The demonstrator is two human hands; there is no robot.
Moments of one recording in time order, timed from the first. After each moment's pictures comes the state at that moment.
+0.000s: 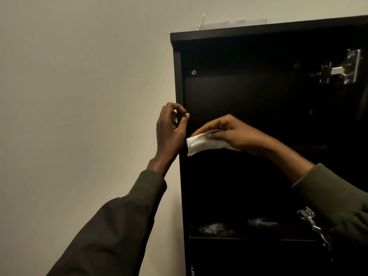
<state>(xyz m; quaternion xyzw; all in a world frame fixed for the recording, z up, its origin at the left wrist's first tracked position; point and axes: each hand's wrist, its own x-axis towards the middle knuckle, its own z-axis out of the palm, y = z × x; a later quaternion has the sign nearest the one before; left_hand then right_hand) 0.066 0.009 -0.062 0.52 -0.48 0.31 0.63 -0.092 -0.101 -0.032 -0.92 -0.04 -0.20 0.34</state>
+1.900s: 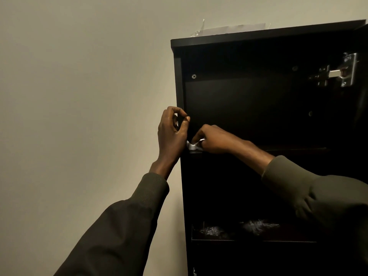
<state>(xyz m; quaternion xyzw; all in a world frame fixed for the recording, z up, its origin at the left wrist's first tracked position) 0.063 0.012 -0.060 0.53 -0.47 0.31 0.64 -0.043 -0.077 -0.026 -0.96 0.14 -0.17 0.15</state>
